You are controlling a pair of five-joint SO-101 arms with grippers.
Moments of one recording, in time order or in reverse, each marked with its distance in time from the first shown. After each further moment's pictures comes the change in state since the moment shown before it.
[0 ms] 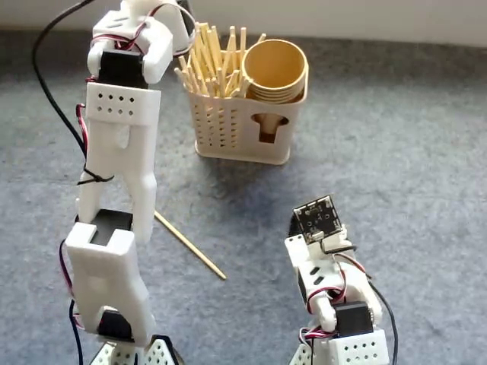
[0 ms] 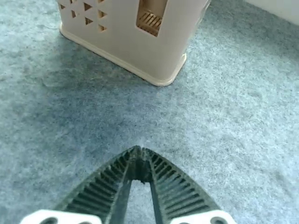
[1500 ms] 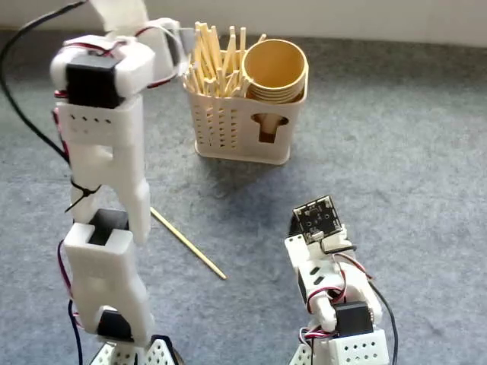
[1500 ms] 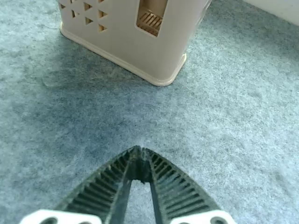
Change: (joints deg) left arm -2.0 0.0 -22.4 39.6 5.5; right arm 0.0 0.0 0.0 0.0 0.0
